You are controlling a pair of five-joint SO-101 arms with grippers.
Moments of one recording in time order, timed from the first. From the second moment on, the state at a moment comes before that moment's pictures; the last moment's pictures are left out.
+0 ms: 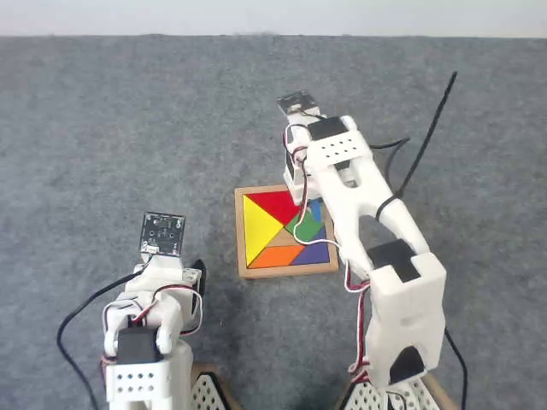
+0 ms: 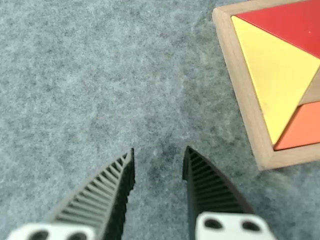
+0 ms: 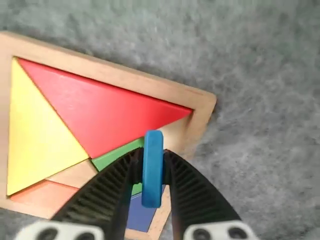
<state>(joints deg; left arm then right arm) -9.4 -103.1 96.9 72.0 -4.0 -24.1 26.7 -11.3 78.0 1.2</state>
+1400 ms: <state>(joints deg) -9.4 -103.1 96.9 72.0 -4.0 -20.7 30.6 -12.6 75.8 1.6</state>
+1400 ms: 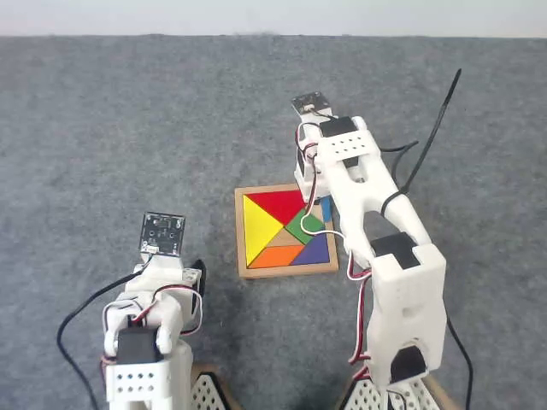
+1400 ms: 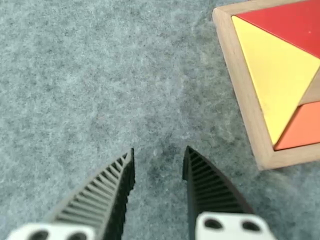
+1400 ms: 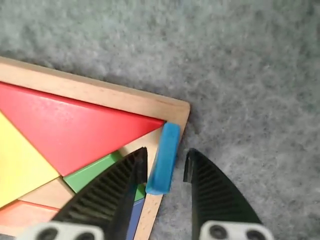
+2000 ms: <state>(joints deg) -9.4 -103.1 96.9 72.0 -4.0 -26.8 30.6 -13.0 76.3 1.7</state>
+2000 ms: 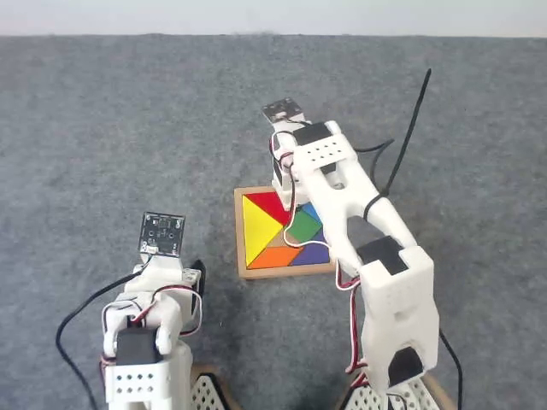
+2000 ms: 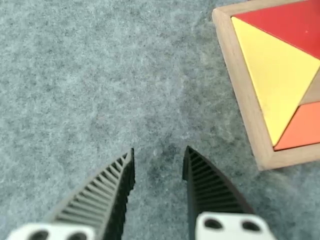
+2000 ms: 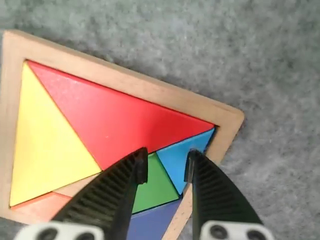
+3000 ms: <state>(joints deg) -9.4 -103.1 96.9 72.0 -4.0 -16.3 -2.3 26.4 61.7 1.7</state>
